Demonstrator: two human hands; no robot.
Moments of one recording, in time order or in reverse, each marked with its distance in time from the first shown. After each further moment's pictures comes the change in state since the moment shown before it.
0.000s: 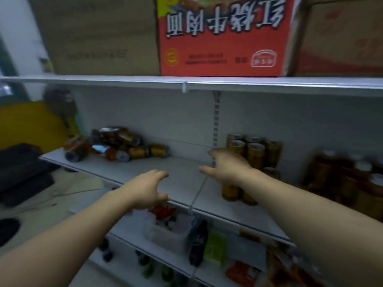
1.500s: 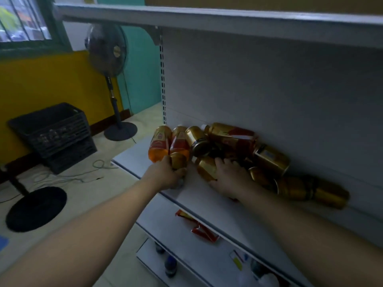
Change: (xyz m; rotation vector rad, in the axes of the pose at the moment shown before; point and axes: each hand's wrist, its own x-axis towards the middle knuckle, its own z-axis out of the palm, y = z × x) left_hand 0.263 -0.564 -0.028 -0.367 0.080 -0.441; right_hand 0.476 -0.355 0.267 -0.160 -0.244 0.036
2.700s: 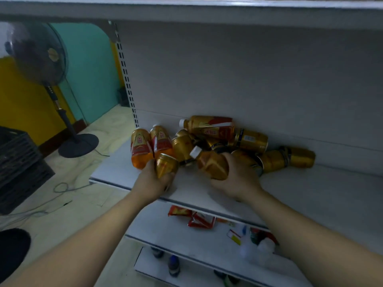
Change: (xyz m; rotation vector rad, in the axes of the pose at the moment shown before) left_hand 0.007 -0.040 0.006 -0.325 -0.015 0.326; right_hand -0.065 -0.006 0.015 0.459 0.260 0.274
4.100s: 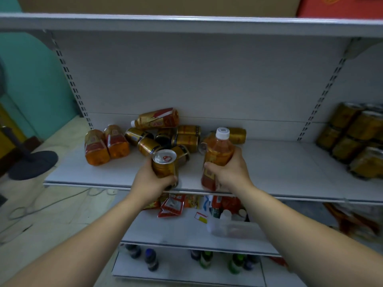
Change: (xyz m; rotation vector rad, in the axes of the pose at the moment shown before) left_hand -0.086 0.088 0.070 -0.303 -0.114 0.170; right_hand -0.112 0.067 -0.058 0.612 0.391 0.315
